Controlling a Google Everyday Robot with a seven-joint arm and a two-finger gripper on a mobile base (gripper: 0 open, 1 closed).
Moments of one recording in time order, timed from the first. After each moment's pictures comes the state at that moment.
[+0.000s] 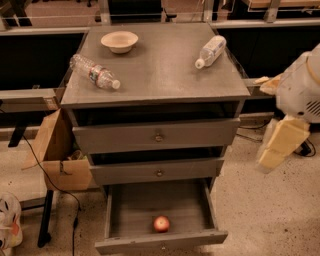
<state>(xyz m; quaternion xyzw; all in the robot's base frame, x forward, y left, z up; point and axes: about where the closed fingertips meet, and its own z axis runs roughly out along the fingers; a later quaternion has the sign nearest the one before) 0.431 -0.202 0.936 -0.59 0.79 -0.01 0.18</state>
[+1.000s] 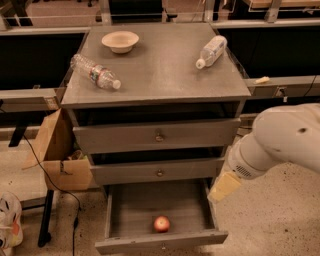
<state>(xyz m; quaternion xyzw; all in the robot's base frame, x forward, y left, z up) 0.466 -0.197 0.728 -0.46 0.87 0.00 0.18</state>
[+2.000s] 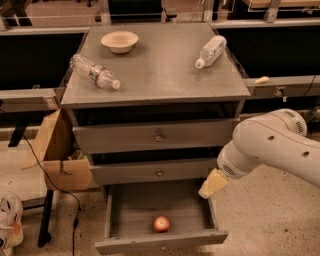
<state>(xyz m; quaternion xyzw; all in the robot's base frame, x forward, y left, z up) 0.497 -0.190 0.684 -0.41 0.90 -0.02 0.17</state>
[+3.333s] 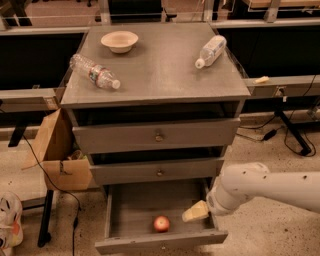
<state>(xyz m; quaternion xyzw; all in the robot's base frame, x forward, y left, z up) 0.454 -0.179 0.484 -0.12 0.99 0.11 0.04</state>
